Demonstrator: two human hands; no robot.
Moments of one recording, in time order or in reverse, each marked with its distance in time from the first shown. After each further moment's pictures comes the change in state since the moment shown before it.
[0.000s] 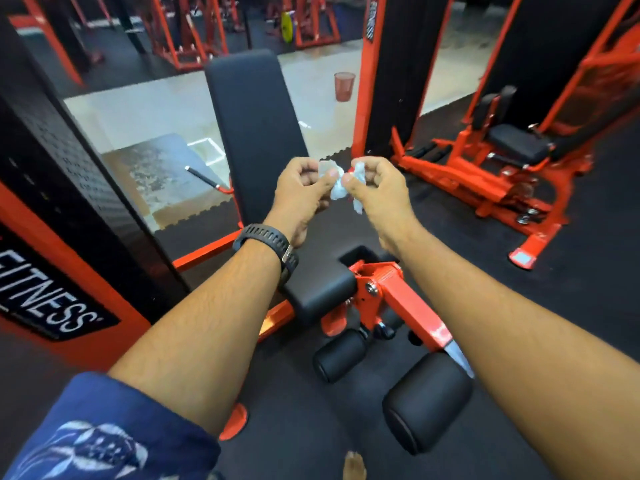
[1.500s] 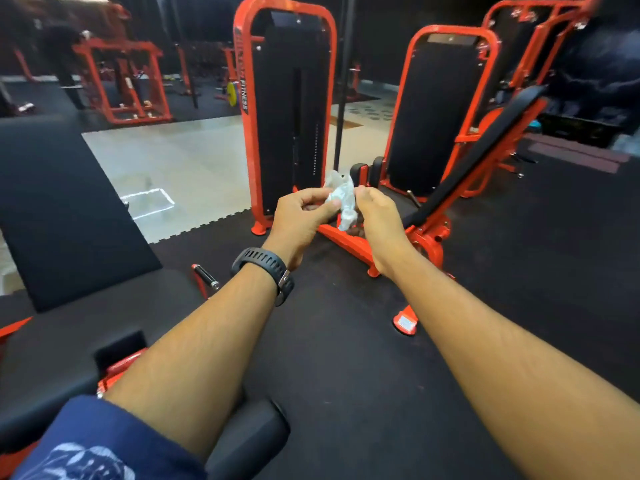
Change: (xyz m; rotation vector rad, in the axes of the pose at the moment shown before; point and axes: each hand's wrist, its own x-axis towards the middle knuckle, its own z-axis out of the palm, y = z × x) left_hand 0.092 -0.044 0.635 0.044 -0.147 0.204; right_hand 0.188 0.030 -0.611 0.025 0.072 0.060
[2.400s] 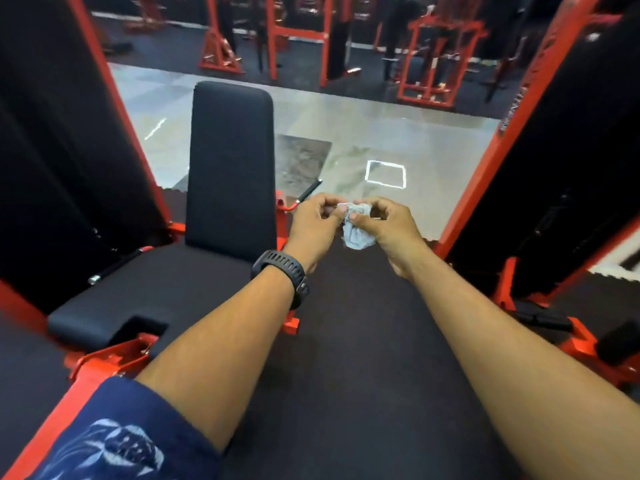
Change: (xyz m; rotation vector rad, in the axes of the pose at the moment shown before) left_hand 0.408 -0.160 -0.153 0.319 0.948 -0.101; right_hand 0.518 0.116 0.247 0.059 -1.029 -0.023
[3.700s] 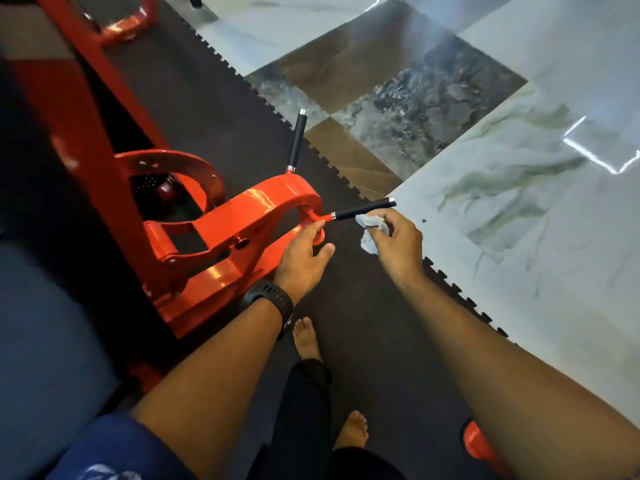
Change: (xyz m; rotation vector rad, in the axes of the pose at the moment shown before) left_hand 0.703 -0.383 0.076 0.413 0.480 -0.594; right_hand 0.862 0.363 0.034 -0.375 -0.489 0.057
